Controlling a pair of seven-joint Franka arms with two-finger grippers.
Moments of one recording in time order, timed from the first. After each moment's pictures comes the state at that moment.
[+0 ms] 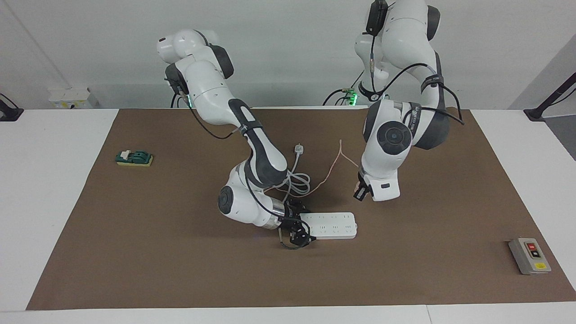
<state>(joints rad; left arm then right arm) -0.38 0.49 0.02 -1.38 0.01 1.68 -1.09 0.31 1.01 0.16 -1.07 0.77 2.19 1.42</state>
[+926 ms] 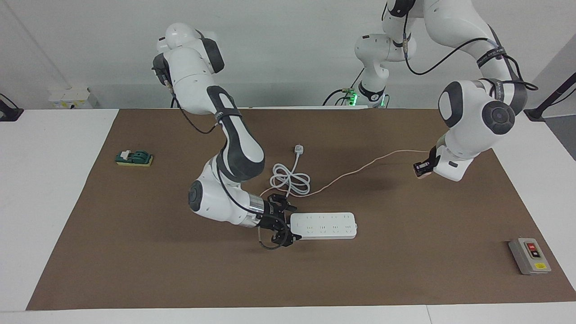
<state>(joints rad) -0.05 0.24 0.02 -1.74 0.01 1.82 -0.20 0.21 0.86 0.11 -1.06 0.77 1.97 1.45</state>
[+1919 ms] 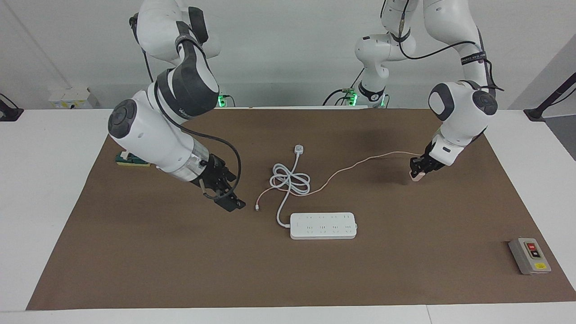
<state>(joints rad) -0.01 0.08 0.02 -2.17 -0.13 2.25 0.06 0.16 0.56 -0.01 -1.08 0.43 1.65 1.26</state>
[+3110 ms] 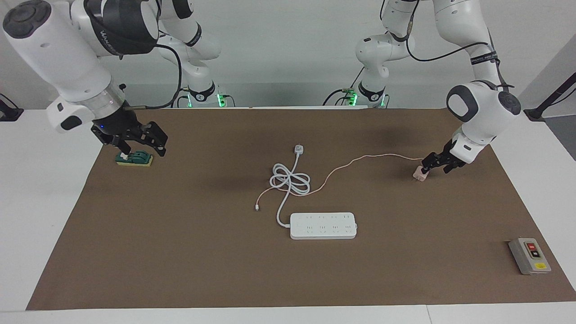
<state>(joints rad) 0.13 0.10 0.03 -2.09 -0.18 2.13 0.24 0.01 0.25 -0.01 -1.21 0.05 1.45 0.05</state>
